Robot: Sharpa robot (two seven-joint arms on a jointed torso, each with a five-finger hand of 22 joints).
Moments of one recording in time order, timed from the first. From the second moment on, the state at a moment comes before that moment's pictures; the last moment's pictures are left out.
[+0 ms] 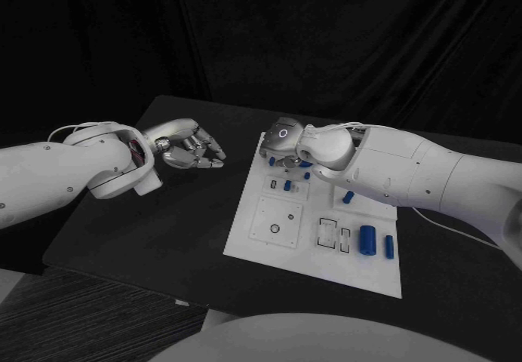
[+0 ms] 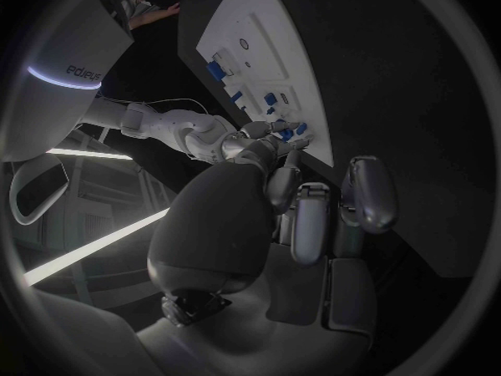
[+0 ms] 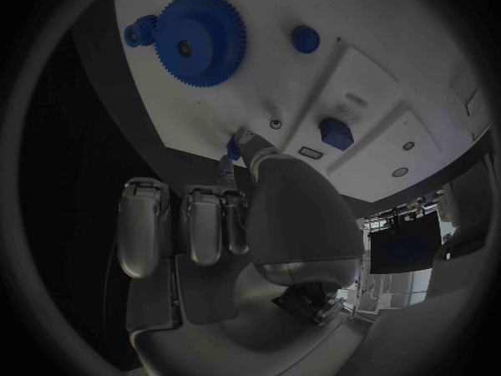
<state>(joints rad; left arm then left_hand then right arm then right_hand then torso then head) 1.39 -1.03 -0.21 1.56 -0.99 -0.10 0.14 1.44 -0.06 0.16 0.20 0.30 0.94 0.13 0.14 0.14 1.33 0.04 1.19 1.24 1.45 -0.01 1.48 1.30 0.09 1.35 0.10 1.21 1.29 1.30 -0.26 -0.21 0.96 -2.23 -0.21 0.04 1.31 -0.11 0.24 0.09 0.17 0.83 -0.04 0.08 0.37 1.47 -0.07 1.58 1.32 1.47 -0.13 1.54 1.31 0.04 1.47 -0.01 1.49 1.30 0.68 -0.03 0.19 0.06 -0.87</state>
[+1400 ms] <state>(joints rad) 1.38 -1.01 -0.21 1.52 -0.99 -0.09 0.12 1.43 -0.06 0.16 0.23 0.29 0.94 0.13 0.14 0.14 1.32 0.04 1.19 1.24 1.45 -0.01 1.48 1.30 0.09 1.35 0.10 1.20 1.29 1.46 -0.53 -0.21 1.23 -2.23 -0.59 0.00 1.33 -0.21 0.14 0.29 0.07 0.72 -0.06 0.09 0.22 1.47 -0.08 1.58 1.32 1.47 -0.13 1.54 1.31 0.04 1.47 -0.01 1.49 1.30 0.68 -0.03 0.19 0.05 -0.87</state>
